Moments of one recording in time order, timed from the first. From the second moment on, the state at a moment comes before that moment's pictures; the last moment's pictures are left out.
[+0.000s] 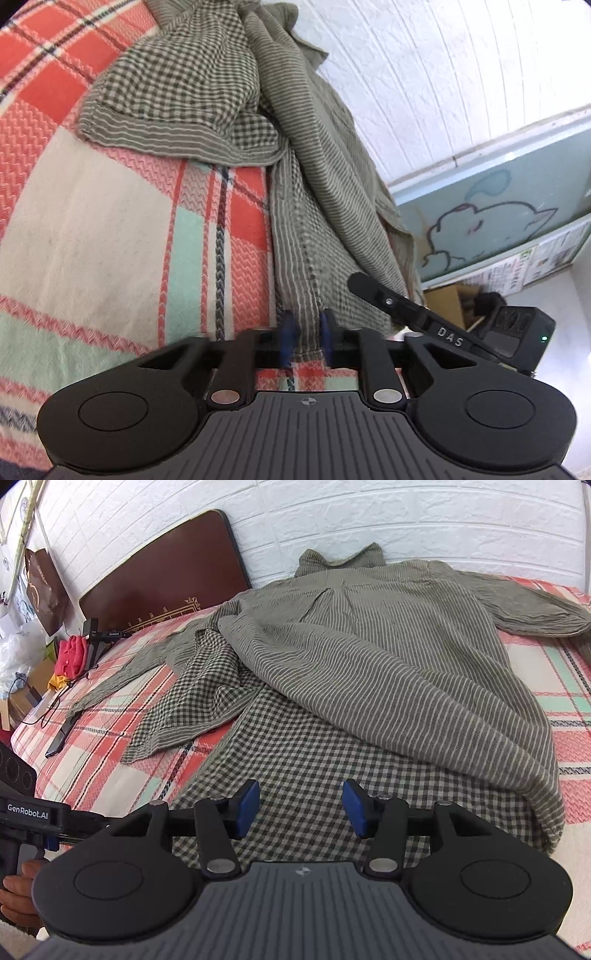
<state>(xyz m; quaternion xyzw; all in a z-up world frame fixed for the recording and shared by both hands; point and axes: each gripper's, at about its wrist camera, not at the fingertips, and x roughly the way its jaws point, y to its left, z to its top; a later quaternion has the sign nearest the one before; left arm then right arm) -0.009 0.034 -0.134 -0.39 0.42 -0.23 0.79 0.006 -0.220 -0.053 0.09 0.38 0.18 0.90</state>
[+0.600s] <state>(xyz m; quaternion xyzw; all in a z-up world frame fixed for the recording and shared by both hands) -0.032 0.003 -0.089 -0.18 0.42 -0.19 0.87 -0.005 -0.244 -0.052 0.07 0.39 0.16 0.90</state>
